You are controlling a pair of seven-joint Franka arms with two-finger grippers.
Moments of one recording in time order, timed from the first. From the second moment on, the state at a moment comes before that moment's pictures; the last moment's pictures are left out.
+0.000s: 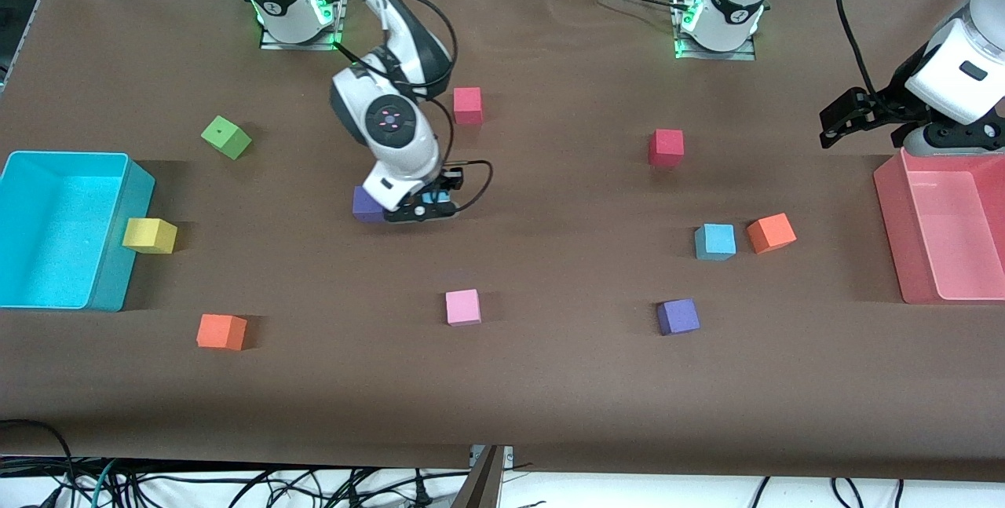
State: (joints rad) left arm -0.07 0.01 -0.03 -1.57 0.02 1.58 -0.14; right arm 0.58 0.52 0.10 -1.75 0.01 2.17 0.55
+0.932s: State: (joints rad) left arm -0.07 0.01 -0.03 -1.57 0.02 1.58 -0.14; right arm 0.71 0.73 0.10 -1.56 0.01 2.15 0.66
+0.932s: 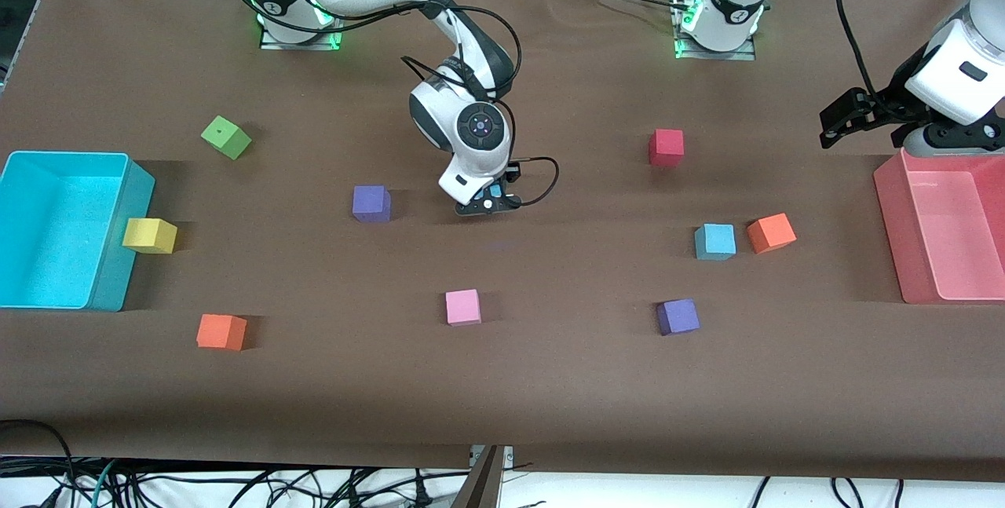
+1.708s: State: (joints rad) left arm -0.07 0.01 -0.03 -1.57 0.02 1.58 -0.14; right arm 0.72 0.76 0.10 -1.51 0.01 2.15 0.71
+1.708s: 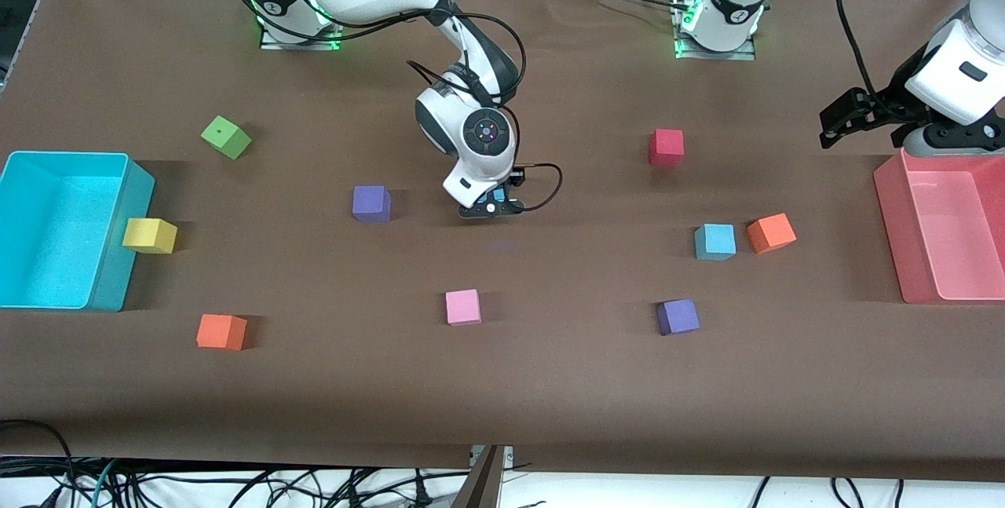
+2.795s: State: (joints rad) left arm -0.07 0.03 -0.03 -1.75 0.02 1.78 -0.14; right arm 0.69 0.70 0.08 -1.43 0.03 2.11 0.36
